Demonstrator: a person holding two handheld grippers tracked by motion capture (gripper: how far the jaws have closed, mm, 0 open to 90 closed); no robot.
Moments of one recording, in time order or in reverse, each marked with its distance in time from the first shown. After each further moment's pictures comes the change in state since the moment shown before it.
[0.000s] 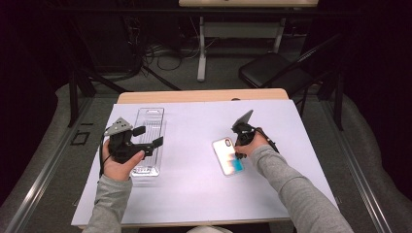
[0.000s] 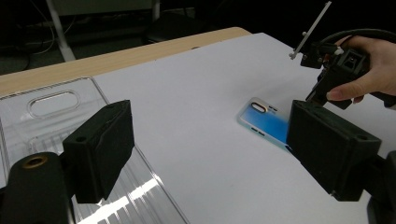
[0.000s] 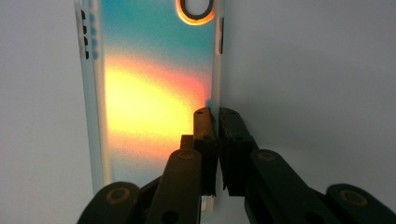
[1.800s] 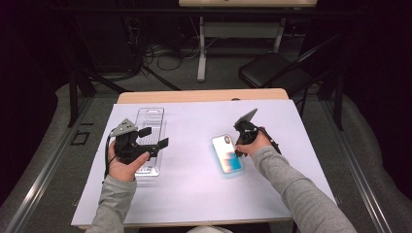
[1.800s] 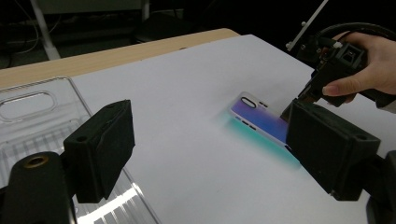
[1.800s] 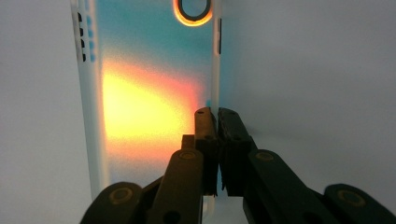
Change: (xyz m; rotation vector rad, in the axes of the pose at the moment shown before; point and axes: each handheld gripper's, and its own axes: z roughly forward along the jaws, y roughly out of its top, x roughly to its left) left arm -0.008 -0.003 0.013 0.000 -0.050 -0.008; right arm -0.001 -0.006 -0.014 -0.061 0.049 0.021
